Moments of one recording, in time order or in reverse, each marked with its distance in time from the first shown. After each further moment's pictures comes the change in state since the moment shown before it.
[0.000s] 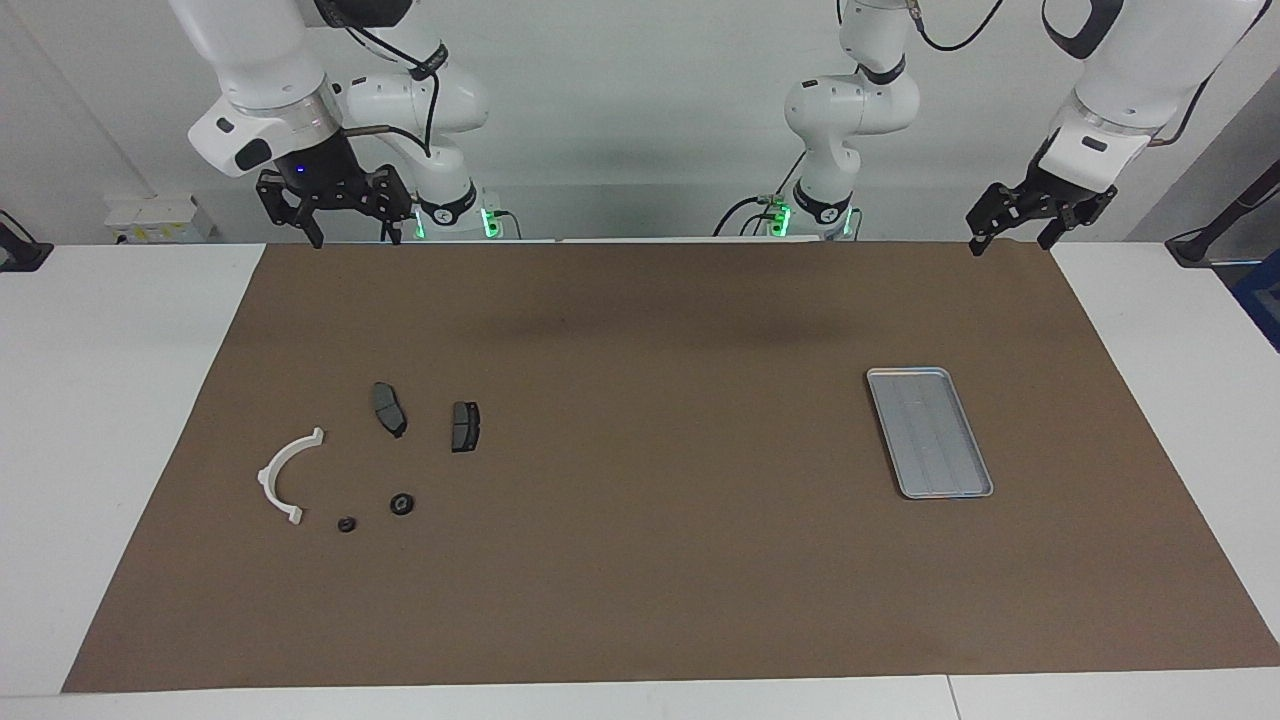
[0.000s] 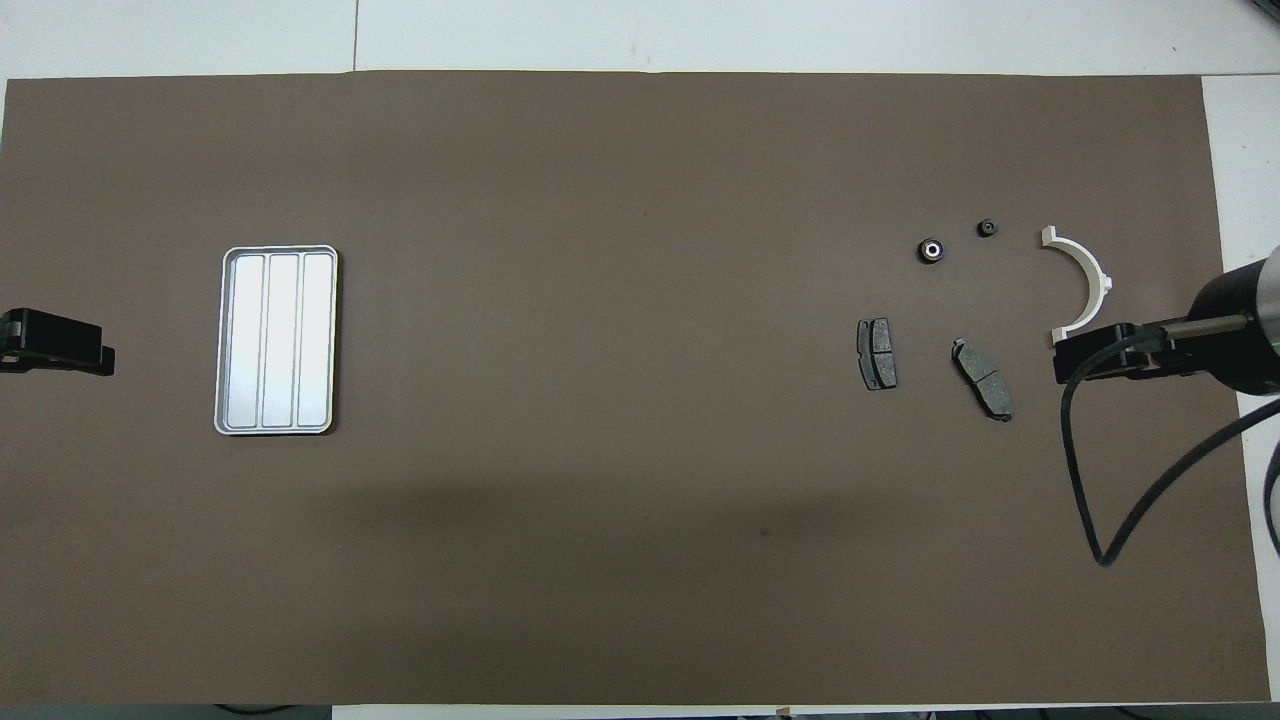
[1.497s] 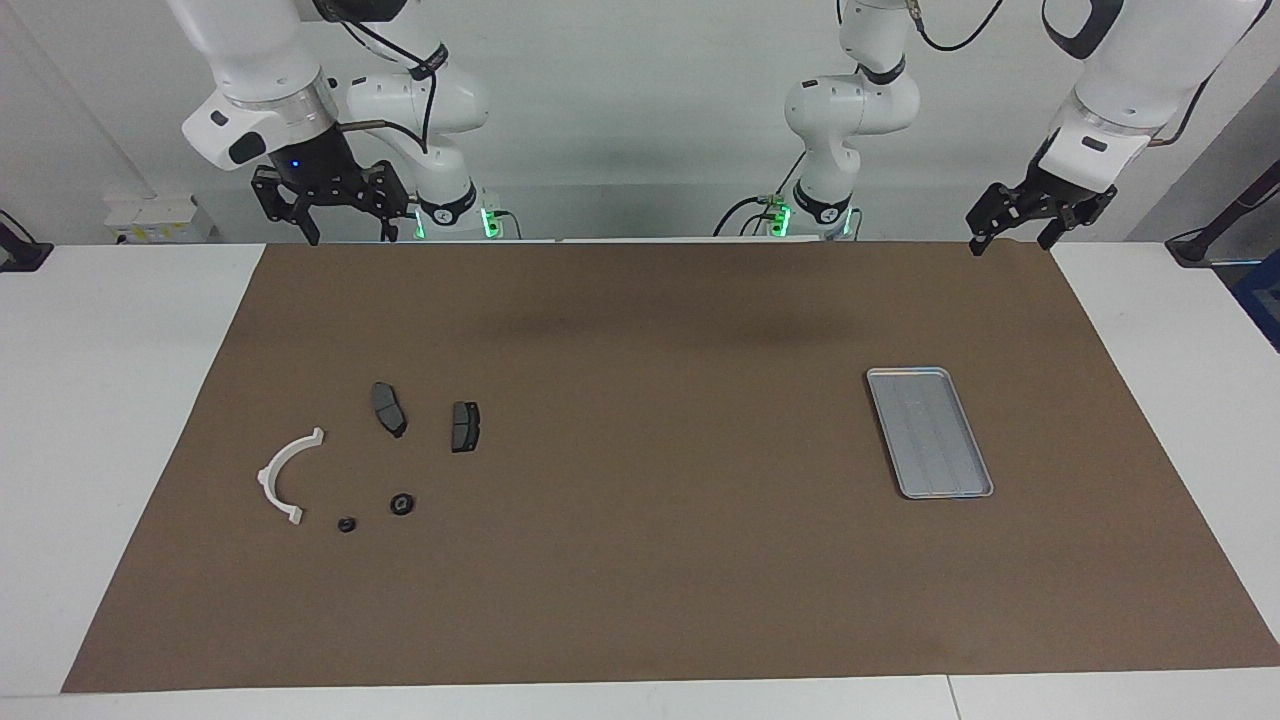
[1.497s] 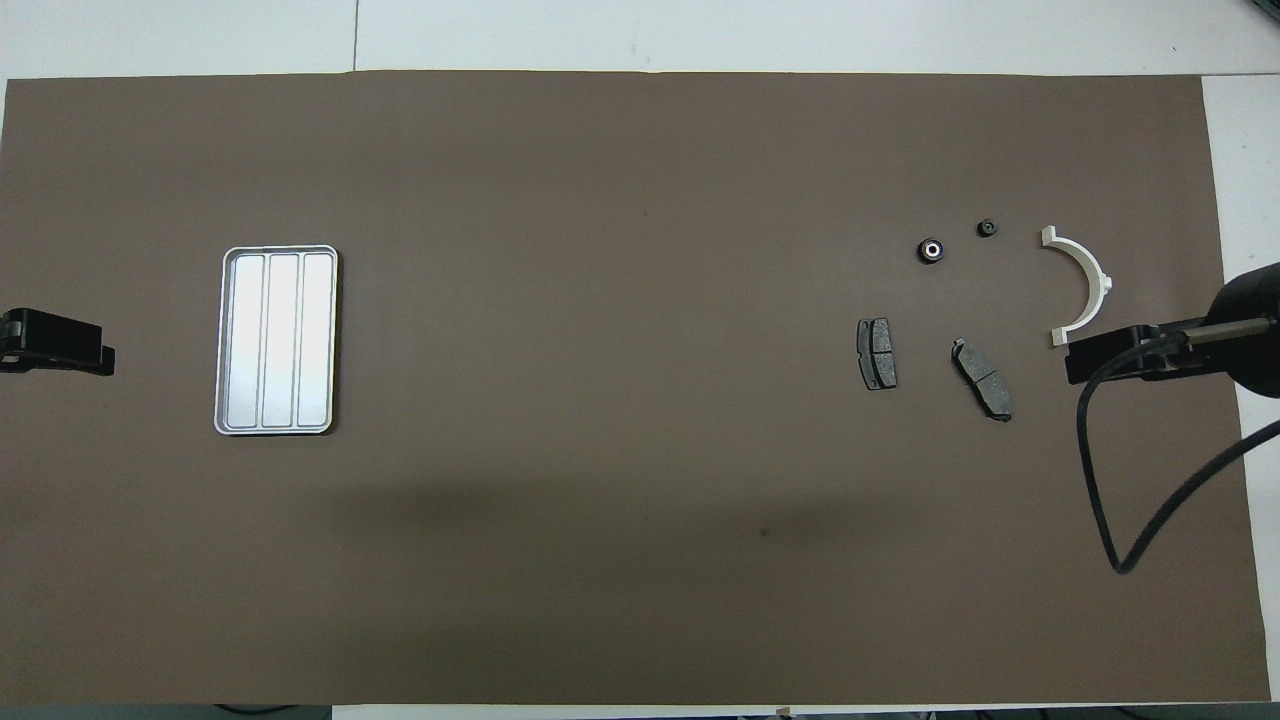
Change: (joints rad) left arm 0.000 0.000 0.000 0.000 0.000 0.000 0.000; right arm -0.002 -0.012 -0.007 0.004 0.000 0.000 -0.019
